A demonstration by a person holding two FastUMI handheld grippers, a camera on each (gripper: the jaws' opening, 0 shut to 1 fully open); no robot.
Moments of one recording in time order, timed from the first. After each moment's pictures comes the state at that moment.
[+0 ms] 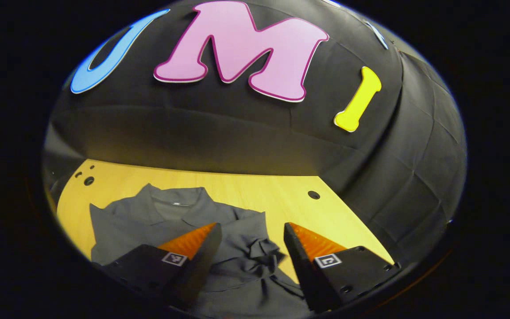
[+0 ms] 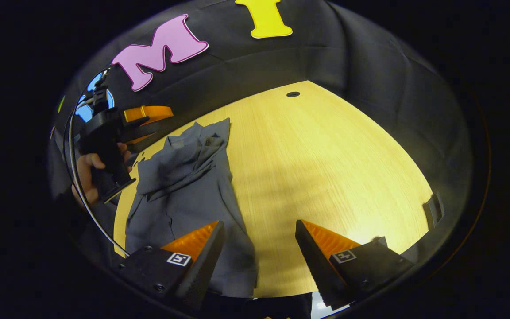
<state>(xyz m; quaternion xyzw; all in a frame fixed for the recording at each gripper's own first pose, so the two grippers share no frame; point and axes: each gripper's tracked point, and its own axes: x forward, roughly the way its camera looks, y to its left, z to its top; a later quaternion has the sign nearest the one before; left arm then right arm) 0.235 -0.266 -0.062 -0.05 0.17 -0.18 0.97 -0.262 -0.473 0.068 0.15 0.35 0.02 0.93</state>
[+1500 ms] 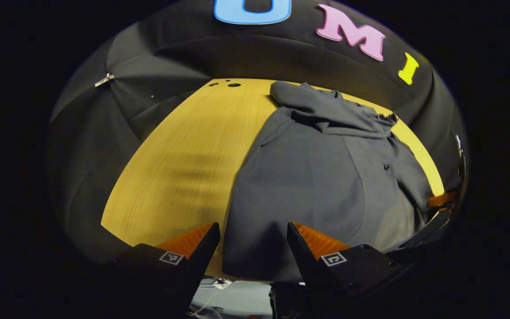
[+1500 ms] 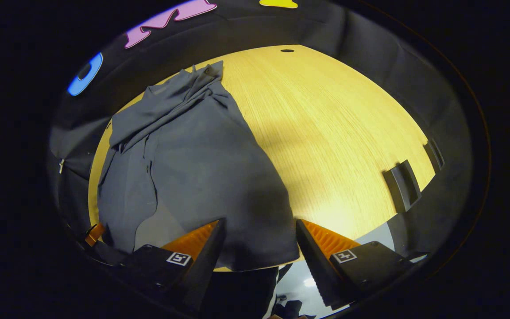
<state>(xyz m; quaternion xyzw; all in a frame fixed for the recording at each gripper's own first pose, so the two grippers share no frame) -0.048 0.111 -0.284 -0.01 0.36 0.00 0.93 -0.345 -0.401 -0.033 0.10 0.46 -0.06 0.88</state>
